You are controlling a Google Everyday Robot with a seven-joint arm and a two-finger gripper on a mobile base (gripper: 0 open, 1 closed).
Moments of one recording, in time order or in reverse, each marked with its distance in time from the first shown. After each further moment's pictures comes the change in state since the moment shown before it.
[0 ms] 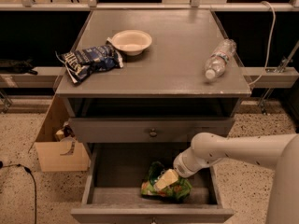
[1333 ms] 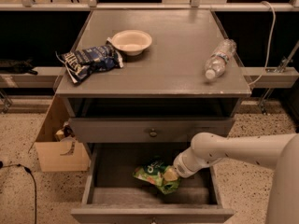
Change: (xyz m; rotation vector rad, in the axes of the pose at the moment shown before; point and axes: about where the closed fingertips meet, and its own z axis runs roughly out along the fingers) arm 0.000 0.000 0.000 0.000 0.000 0.000
